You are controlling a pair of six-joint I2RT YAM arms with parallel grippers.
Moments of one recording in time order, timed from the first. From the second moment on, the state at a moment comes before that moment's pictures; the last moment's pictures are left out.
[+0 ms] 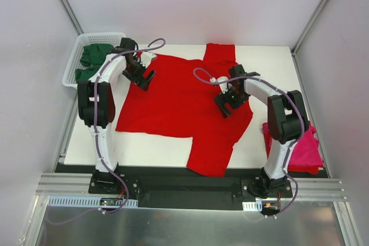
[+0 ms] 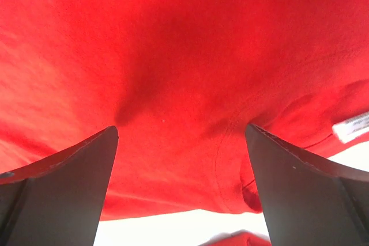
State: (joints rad) left arm -0.09 2.09 1.78 -0.90 0.31 0.57; right arm 0.31 1.91 1.33 -0.75 -0.19 -0.45
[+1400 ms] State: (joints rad) left arm -0.16 1.90 1.41 -0.87 0.14 0.54; right arm 0.35 1.87 1.22 -0.95 0.02 -0.55
